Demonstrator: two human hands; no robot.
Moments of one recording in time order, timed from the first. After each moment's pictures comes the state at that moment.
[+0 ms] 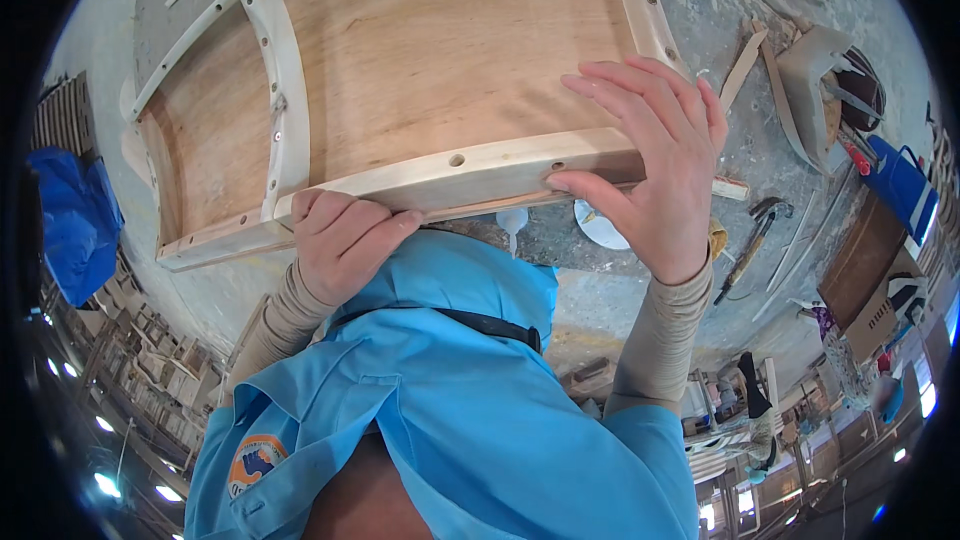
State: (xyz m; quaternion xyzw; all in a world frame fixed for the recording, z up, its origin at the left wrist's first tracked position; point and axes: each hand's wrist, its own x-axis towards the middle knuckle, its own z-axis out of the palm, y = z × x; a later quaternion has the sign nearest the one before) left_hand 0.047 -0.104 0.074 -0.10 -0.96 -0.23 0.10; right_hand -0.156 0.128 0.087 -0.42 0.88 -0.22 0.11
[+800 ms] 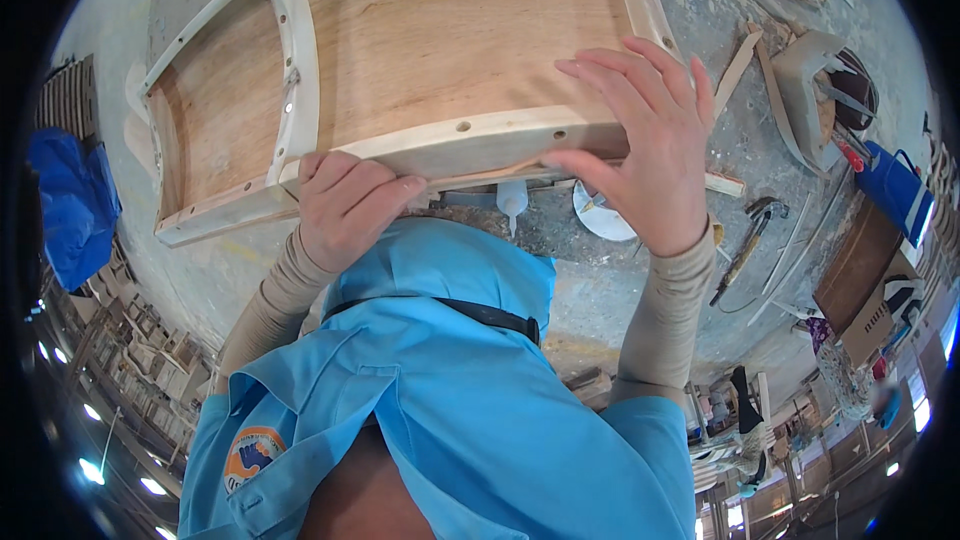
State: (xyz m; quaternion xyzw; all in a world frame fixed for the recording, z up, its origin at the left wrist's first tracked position) left_hand 0.047 -0.104 0.071 -0.10 -0.96 -0.22 0.12; right_hand -0.152 0.126 0.088 -0.45 0.86 -0.21 0.09
